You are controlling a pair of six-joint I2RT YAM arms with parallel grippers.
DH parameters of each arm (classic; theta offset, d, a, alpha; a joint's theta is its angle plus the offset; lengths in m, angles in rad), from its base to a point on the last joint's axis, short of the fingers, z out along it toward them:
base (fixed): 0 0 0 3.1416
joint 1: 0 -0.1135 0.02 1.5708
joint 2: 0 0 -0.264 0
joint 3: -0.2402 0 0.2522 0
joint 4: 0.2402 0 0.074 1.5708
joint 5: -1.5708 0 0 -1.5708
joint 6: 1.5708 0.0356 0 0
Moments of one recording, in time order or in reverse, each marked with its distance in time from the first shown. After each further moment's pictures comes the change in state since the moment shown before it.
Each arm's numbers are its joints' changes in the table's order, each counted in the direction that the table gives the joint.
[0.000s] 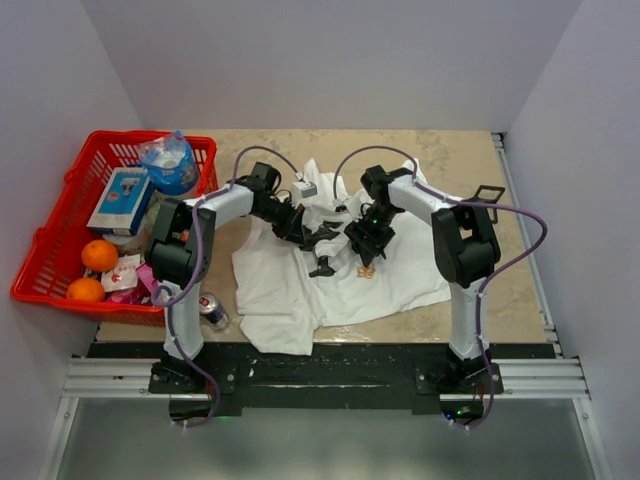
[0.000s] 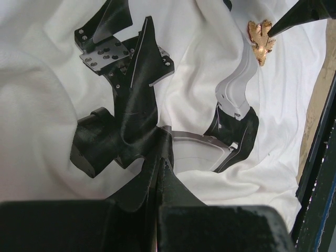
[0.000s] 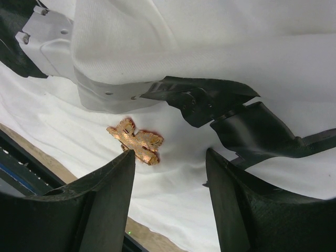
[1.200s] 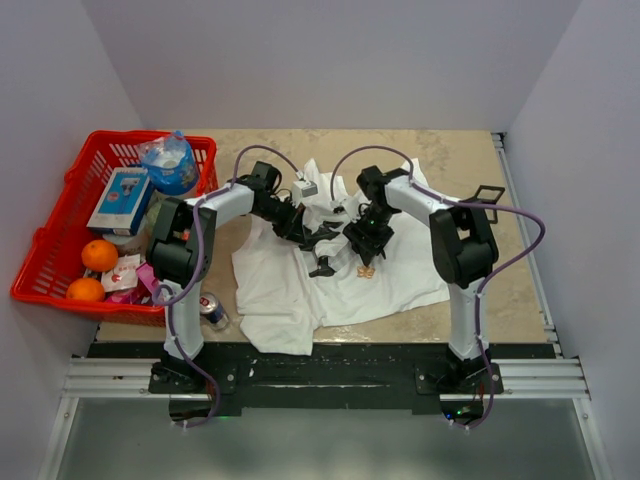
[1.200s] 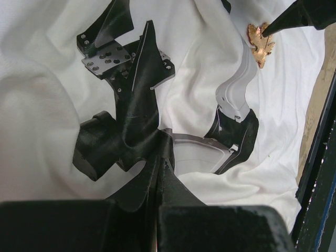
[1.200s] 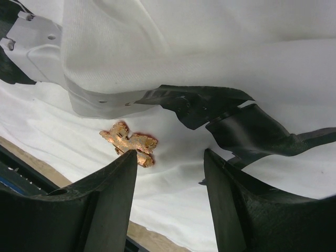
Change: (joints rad) left arm 0.000 0.007 -0.014 0.005 -0.005 0.000; right arm -0.018 0.001 -0.006 -0.011 -0.053 0.015
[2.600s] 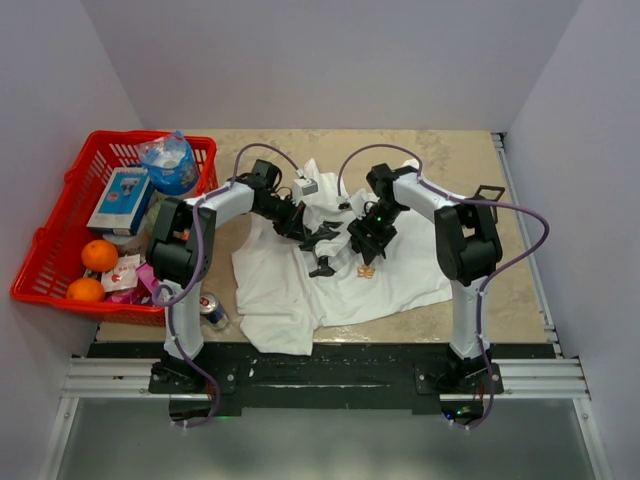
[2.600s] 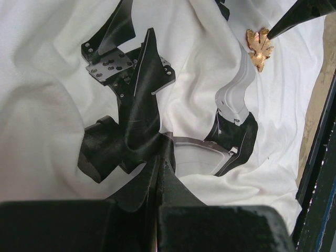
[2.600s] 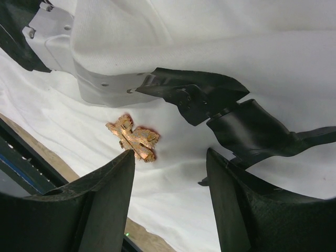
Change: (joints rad) left arm 0.000 0.000 -0.016 0.002 0.000 0.000; right arm 0.056 0.002 -0.004 0.021 0.110 -0.059
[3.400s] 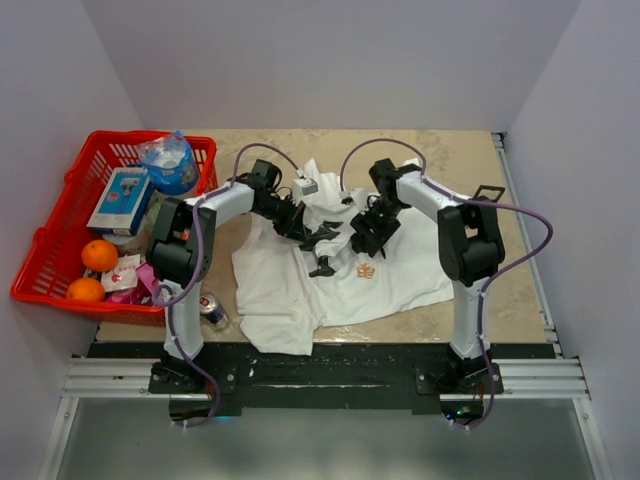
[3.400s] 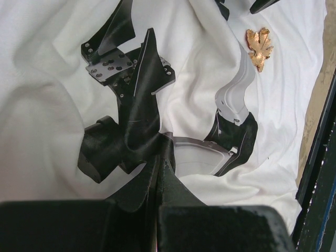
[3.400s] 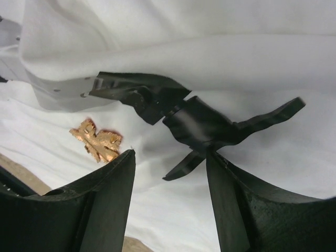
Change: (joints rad) left arm 0.000 0.000 0.000 0.000 0.000 0.000; right arm 0.000 -0.015 -0.005 -0.084 -0.105 -0.010
